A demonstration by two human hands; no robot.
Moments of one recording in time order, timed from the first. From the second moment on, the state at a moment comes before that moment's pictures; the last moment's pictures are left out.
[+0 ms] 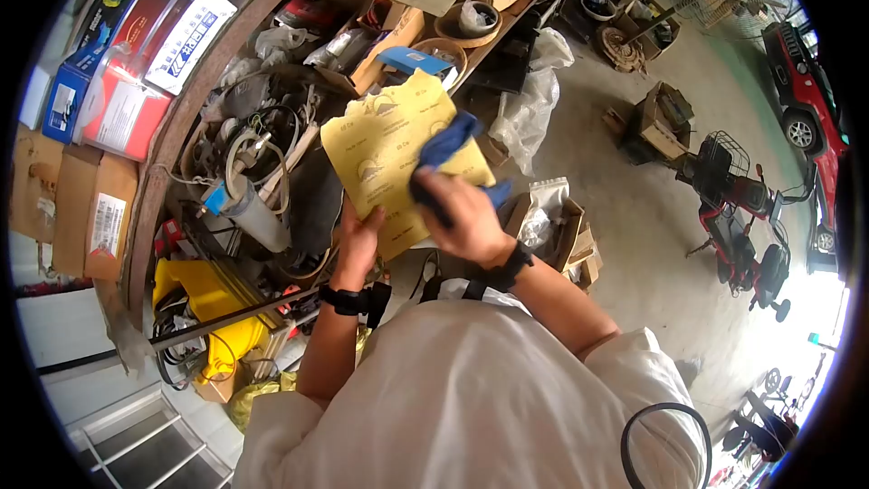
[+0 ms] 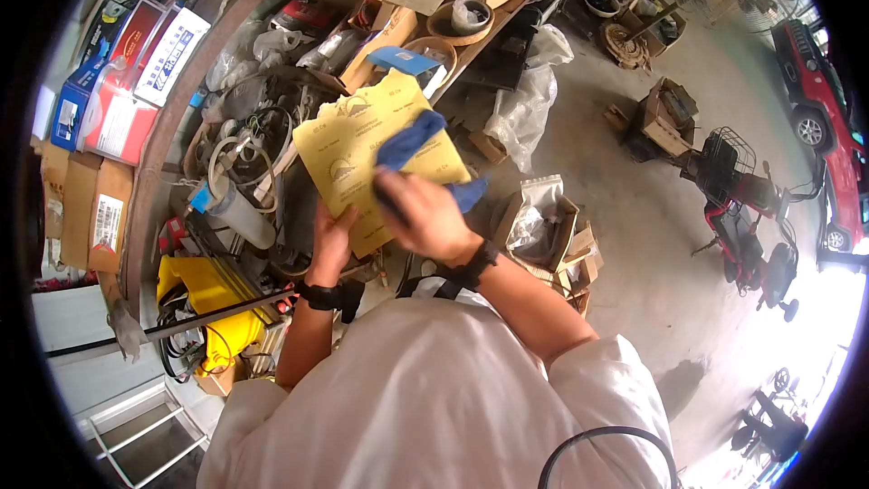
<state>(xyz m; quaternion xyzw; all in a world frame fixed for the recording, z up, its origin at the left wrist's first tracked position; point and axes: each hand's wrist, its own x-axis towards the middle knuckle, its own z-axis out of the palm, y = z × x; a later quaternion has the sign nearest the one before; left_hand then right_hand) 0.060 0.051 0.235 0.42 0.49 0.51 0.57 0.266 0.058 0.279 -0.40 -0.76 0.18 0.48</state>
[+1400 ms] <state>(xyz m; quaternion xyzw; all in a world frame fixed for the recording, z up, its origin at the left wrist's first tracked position) 0.038 0.004 0.259 0.37 0.58 0.47 0.55 0.260 0.148 0.285 -0.61 -0.65 0.12 0.44</state>
